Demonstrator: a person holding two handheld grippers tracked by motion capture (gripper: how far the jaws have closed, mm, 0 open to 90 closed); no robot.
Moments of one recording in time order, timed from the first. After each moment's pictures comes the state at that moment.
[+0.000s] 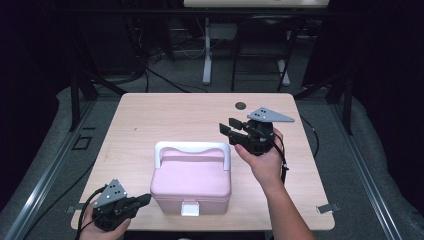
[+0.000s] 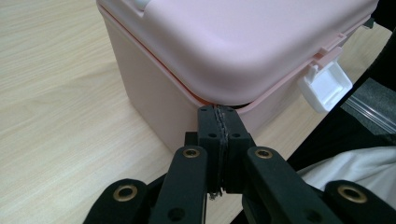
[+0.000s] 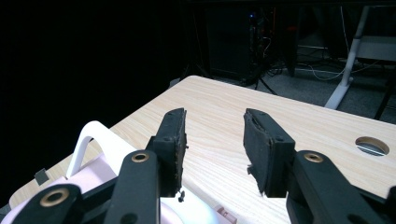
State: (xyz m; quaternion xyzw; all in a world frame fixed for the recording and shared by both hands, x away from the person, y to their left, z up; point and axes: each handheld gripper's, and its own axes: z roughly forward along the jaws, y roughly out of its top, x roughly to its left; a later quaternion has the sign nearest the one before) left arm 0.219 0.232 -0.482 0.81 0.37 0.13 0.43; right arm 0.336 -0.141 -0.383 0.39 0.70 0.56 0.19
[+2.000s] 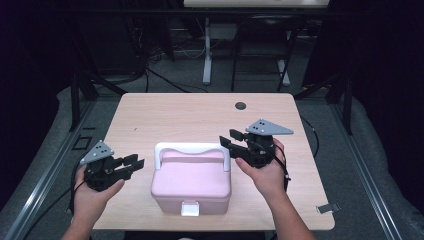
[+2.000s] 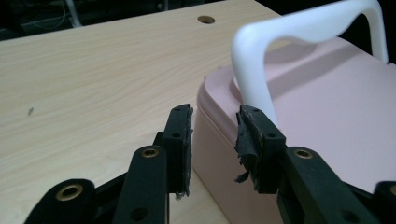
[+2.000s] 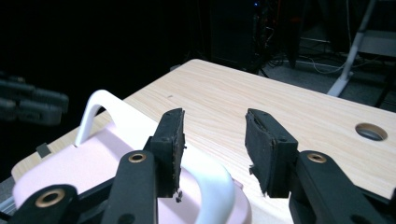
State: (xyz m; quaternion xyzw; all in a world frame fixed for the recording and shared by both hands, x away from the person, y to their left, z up) left arm 0.296 0.254 -0.437 0.76 0.41 0.18 0.46; right arm 0.313 -0.143 -0.397 0.39 0.72 0.54 0.20
